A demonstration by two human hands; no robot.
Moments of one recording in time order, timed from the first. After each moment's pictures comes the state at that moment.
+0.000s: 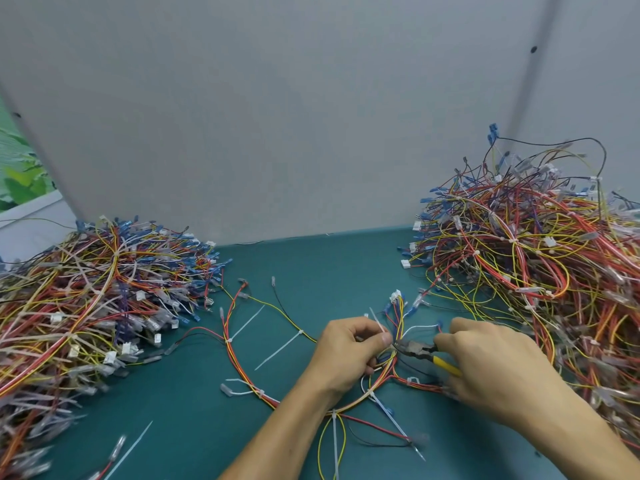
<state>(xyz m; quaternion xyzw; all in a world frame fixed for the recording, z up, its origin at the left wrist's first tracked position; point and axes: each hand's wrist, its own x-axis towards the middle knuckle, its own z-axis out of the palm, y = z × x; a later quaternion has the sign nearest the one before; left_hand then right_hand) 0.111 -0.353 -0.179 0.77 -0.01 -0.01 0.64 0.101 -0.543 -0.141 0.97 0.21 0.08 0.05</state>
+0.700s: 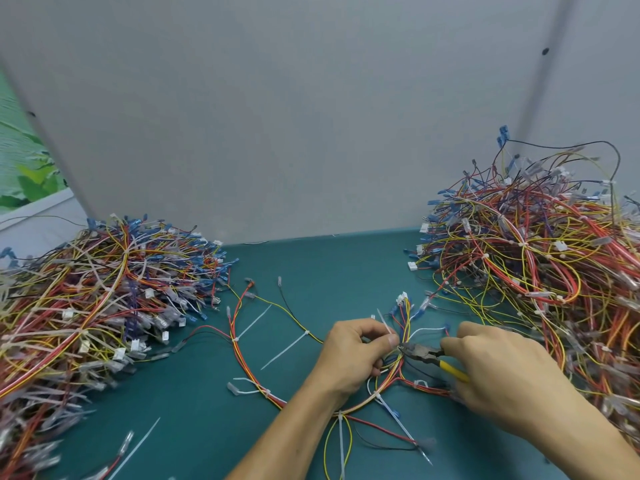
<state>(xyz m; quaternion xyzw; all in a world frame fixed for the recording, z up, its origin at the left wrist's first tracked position) 0.111 -0.352 -0.180 0.76 0.00 0.00 0.64 0.098 -0.540 -0.139 0.97 0.21 0.08 0.05</state>
